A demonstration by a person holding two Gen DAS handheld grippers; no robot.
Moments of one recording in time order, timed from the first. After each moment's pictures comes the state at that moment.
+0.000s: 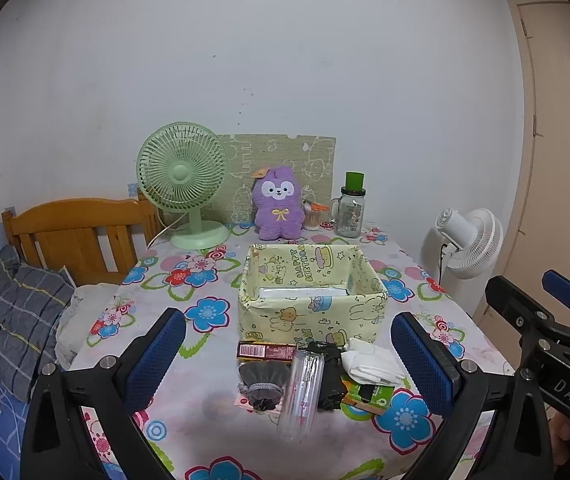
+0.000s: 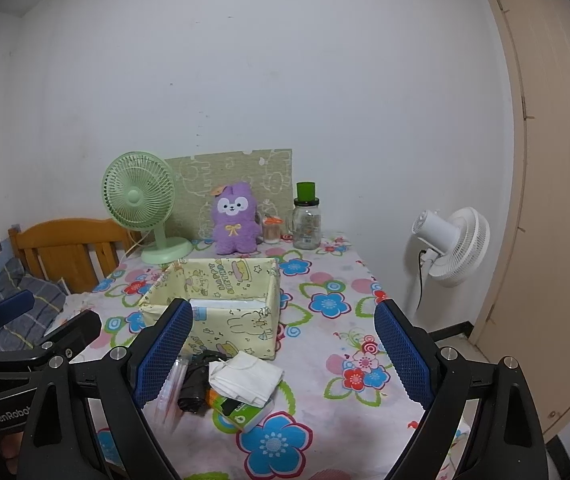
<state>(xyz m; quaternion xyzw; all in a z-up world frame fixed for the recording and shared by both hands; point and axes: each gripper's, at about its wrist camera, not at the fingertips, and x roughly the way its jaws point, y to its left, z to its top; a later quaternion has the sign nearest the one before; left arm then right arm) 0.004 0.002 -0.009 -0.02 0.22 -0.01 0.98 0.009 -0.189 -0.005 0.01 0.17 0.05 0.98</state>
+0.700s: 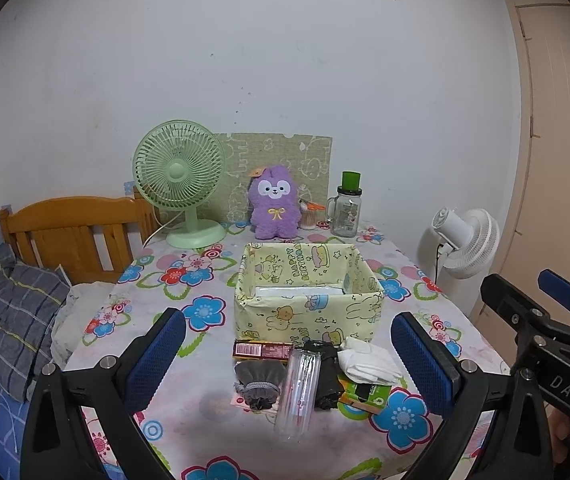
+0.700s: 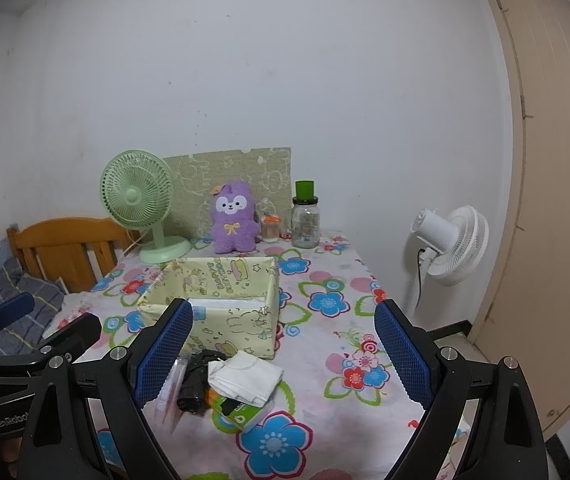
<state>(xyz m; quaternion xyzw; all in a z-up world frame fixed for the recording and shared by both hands) 0.007 0.001 -0.010 -0.02 0.22 -0.01 0.98 0.009 -0.189 -0.006 0.01 0.17 0.04 0.98</state>
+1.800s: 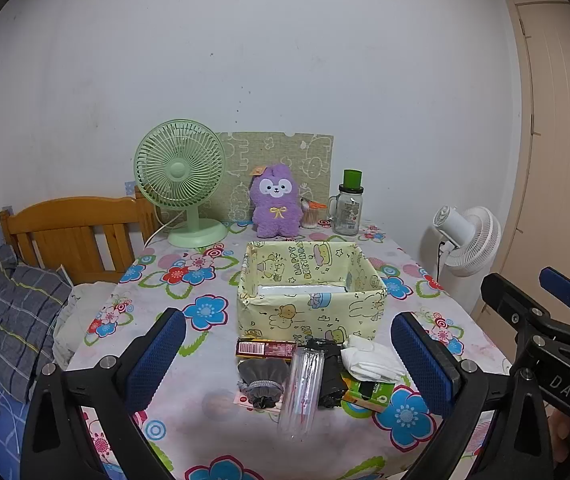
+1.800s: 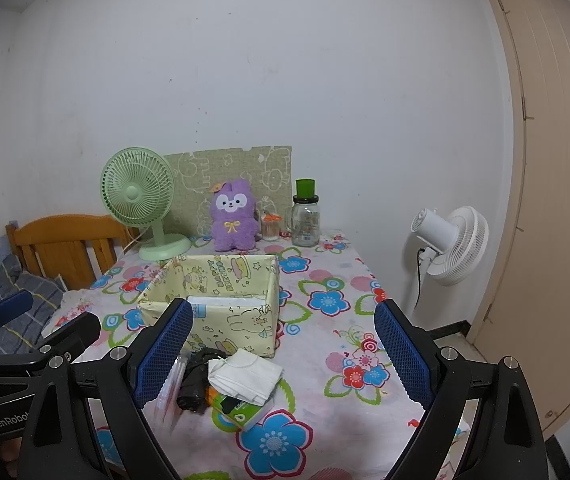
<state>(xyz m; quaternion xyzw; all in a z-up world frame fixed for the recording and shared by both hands) 0.007 0.003 -0.012 -0.02 0.22 -0.01 0.97 0.011 -0.187 -0.006 0.01 0.18 0.04 0.98</state>
